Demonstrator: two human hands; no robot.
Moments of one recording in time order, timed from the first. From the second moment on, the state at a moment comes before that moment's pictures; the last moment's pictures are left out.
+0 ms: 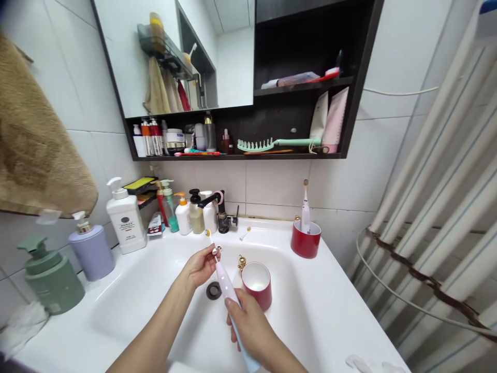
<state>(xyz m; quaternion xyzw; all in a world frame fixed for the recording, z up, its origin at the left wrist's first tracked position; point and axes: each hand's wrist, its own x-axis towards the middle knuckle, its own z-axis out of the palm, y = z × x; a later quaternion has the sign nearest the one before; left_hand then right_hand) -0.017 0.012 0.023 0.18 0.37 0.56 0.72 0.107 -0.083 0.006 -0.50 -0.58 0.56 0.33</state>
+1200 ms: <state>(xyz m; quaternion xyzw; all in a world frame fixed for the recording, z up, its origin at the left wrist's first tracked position) -0.002 0.000 0.017 0.26 0.36 0.55 0.71 0.106 -0.081 0.004 -0.49 -0.54 0.57 0.38</state>
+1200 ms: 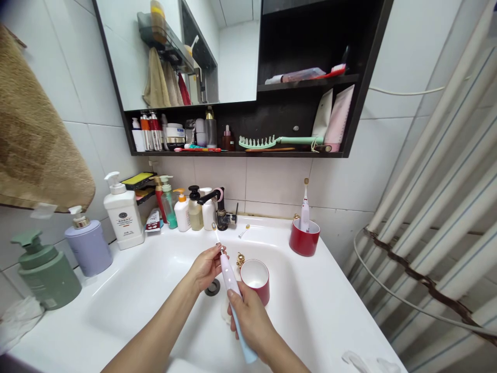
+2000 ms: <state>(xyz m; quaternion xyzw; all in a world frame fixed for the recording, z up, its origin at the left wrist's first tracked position) -0.003 -0.002 0.018 0.32 0.36 0.56 0.68 0.108 -0.080 0.003 -0.48 -0.55 0.57 0.39</state>
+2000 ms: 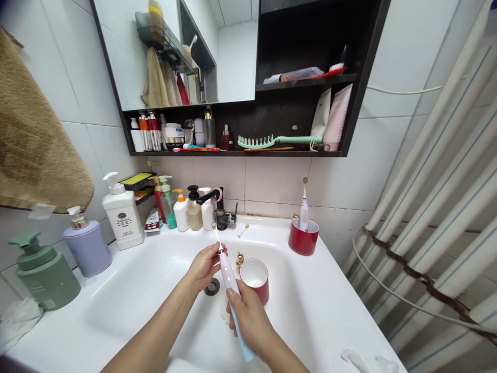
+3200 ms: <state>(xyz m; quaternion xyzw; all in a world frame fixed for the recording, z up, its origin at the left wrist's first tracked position) 0.006 -0.010 0.024 0.35 0.33 0.55 0.68 0.105 -0.084 0.011 -0.43 -0.51 0.61 0.43</state>
